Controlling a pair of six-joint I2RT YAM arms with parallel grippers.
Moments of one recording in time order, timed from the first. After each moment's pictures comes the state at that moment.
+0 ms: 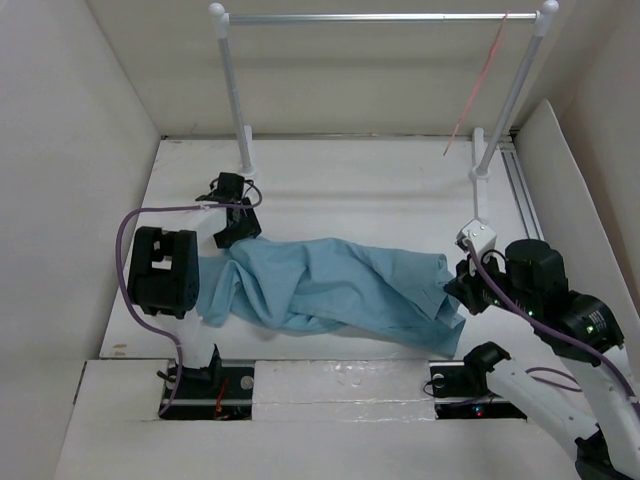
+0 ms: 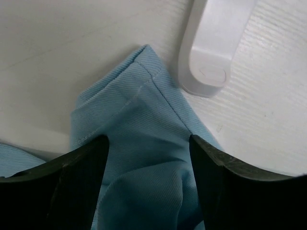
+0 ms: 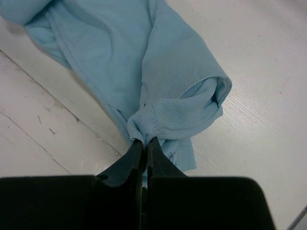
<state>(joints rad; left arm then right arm) -0.14 1.77 1.10 -0.47 -0.15 -0.49 0.50 0.61 1.10 -1.12 -0.18 -0.09</state>
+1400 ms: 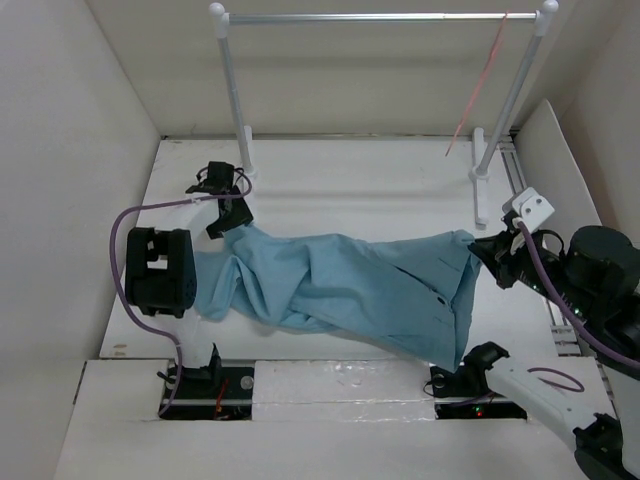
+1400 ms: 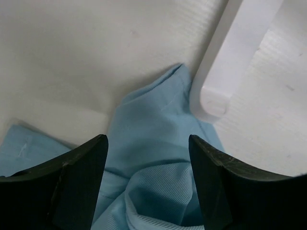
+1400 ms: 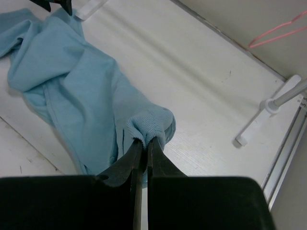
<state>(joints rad) -0.09 1.76 1.19 -0.54 -0.18 -0.54 0.50 0.72 1.51 -1.08 -0.08 -0.20</state>
